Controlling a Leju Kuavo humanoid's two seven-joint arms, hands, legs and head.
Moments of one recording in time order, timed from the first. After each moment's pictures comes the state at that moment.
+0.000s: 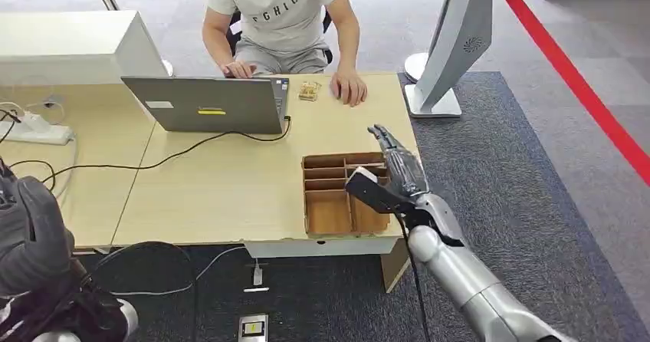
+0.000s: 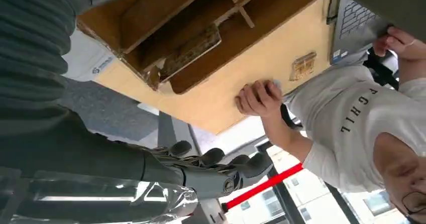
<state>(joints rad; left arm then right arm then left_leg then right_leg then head) -0.11 0.15 -0.42 -2.15 -0.09 0.69 -0.52 -0.56 -0.17 0.60 -1.06 0.55 -0.28 -0.08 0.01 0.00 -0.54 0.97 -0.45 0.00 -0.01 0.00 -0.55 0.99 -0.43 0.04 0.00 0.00</state>
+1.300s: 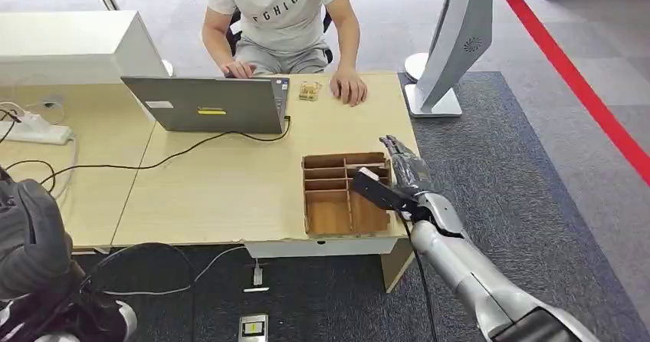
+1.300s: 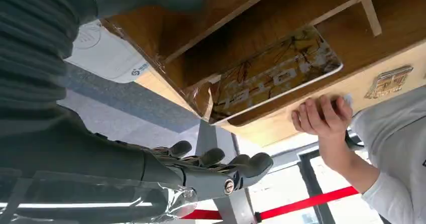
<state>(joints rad) -0.09 0.15 -0.41 -2.15 -0.11 0.69 -0.52 -0.68 -0.14 0.63 -0.70 0.59 -0.35 -0.08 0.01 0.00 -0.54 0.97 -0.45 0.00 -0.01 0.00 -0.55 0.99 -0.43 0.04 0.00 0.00</state>
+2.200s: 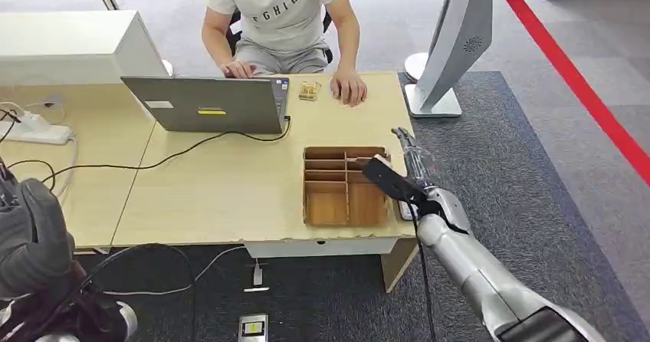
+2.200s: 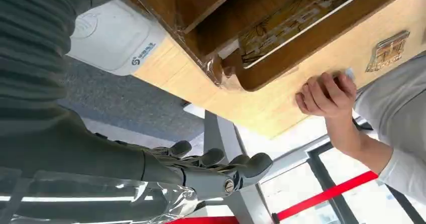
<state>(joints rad) -0.09 0.15 -0.41 -2.15 -0.10 0.69 -0.51 -0.68 -0.17 0.62 -0.74 0.46 -0.36 -0.09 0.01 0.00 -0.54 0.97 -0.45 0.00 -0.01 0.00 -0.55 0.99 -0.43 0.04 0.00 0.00</state>
